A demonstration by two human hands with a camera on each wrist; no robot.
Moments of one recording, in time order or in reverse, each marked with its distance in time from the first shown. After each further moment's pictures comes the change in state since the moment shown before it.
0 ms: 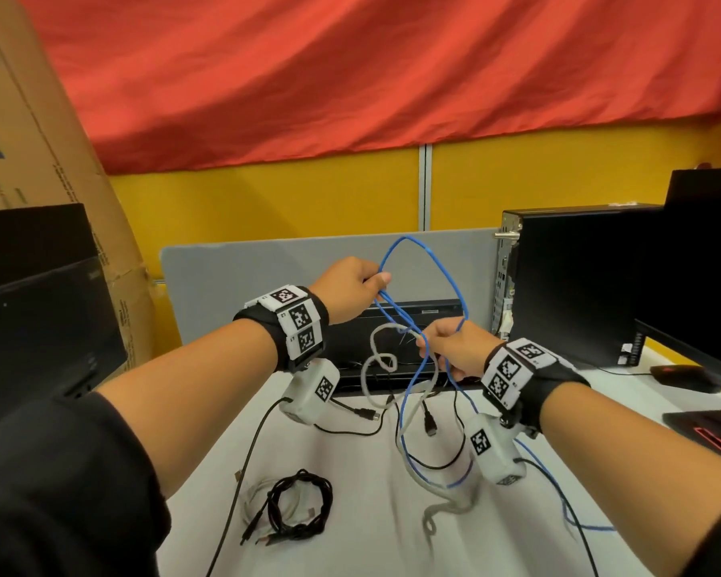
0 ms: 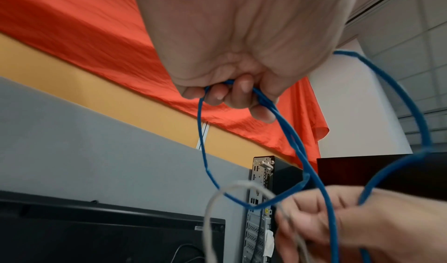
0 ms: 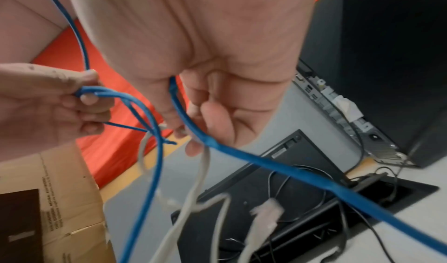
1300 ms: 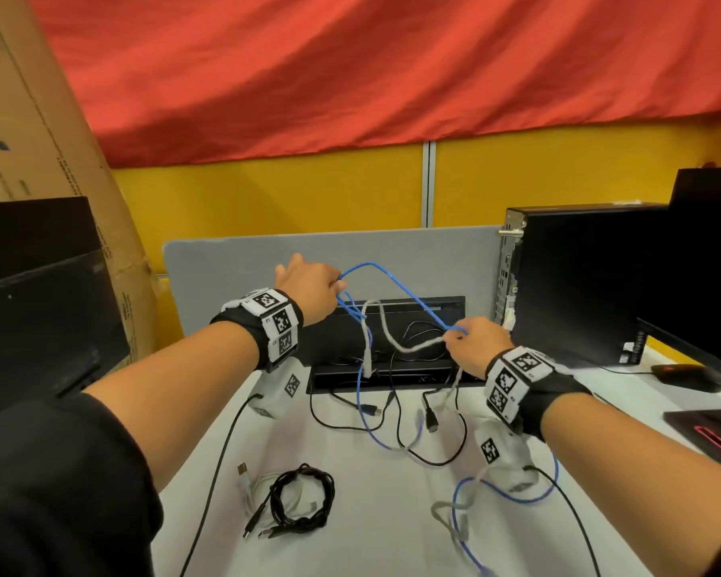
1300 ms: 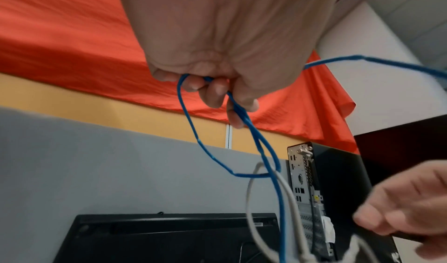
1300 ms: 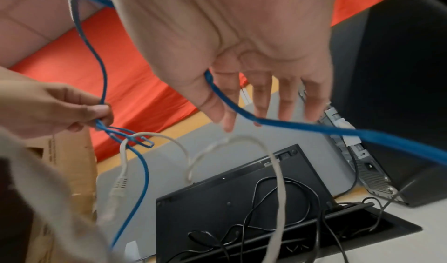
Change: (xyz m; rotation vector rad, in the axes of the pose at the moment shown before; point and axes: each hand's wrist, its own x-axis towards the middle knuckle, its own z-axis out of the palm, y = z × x) left_hand -0.003 -0.052 -0.012 0.505 0.059 -0.191; right_hand -0.004 0.002 -0.003 -0.453 0.248 0.082
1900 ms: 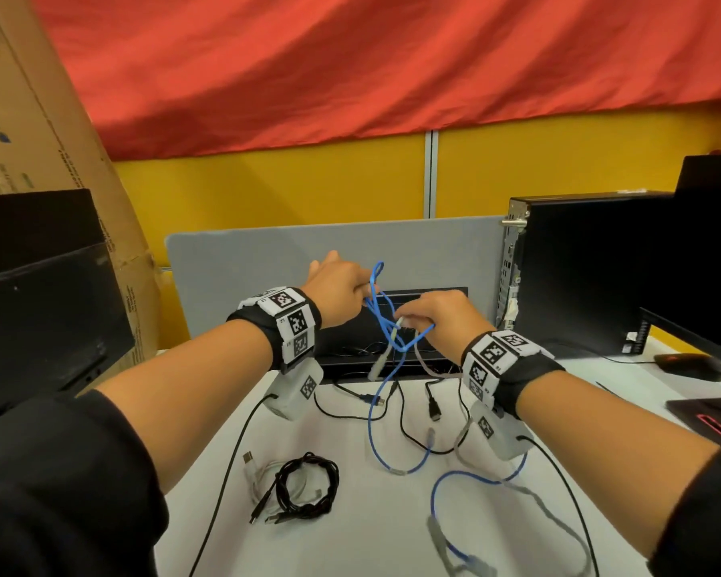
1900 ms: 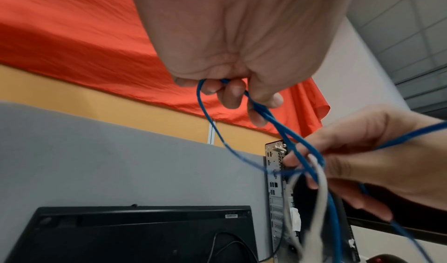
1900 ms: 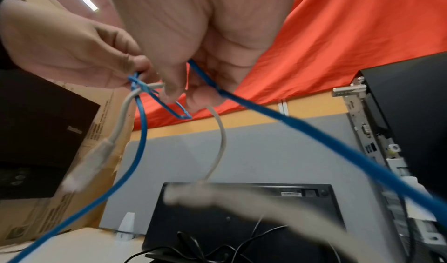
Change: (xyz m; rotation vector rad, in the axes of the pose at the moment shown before) left_hand -0.011 0.023 0.007 -0.154 -0.037 0.203; right_hand 0.000 -0.028 0.009 -0.181 0.091 -0.688
